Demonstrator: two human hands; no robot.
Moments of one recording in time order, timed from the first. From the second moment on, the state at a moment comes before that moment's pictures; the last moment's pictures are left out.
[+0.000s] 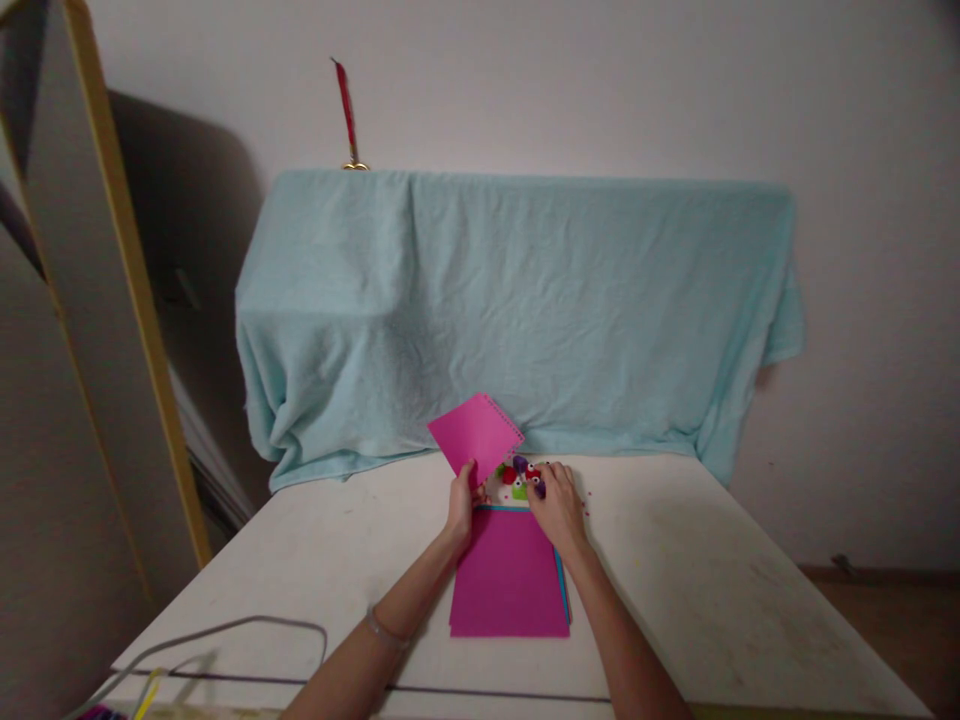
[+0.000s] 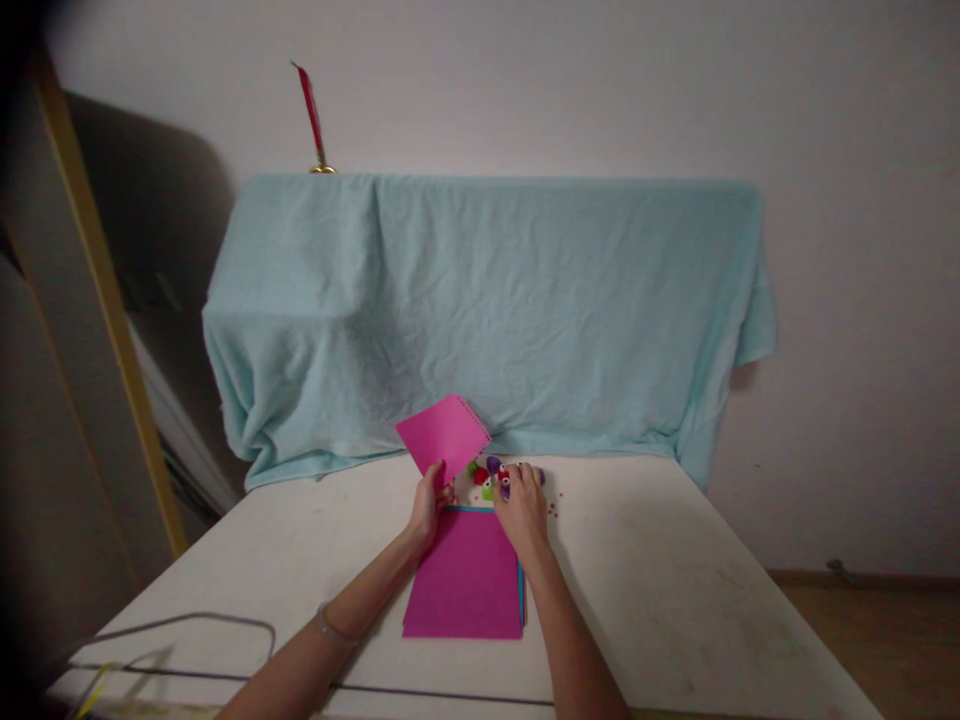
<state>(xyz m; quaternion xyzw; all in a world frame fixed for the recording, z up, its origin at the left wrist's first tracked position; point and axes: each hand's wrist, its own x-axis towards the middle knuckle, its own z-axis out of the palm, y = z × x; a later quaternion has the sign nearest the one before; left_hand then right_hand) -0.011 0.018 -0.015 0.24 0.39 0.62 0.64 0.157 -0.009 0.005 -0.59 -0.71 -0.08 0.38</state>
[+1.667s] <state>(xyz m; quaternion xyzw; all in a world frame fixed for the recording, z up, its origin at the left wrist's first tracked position) -0.008 0.023 -0.014 0.22 0.36 0.63 0.65 0.110 0.032 0.030 -0.63 -0.75 -0.06 0.20</state>
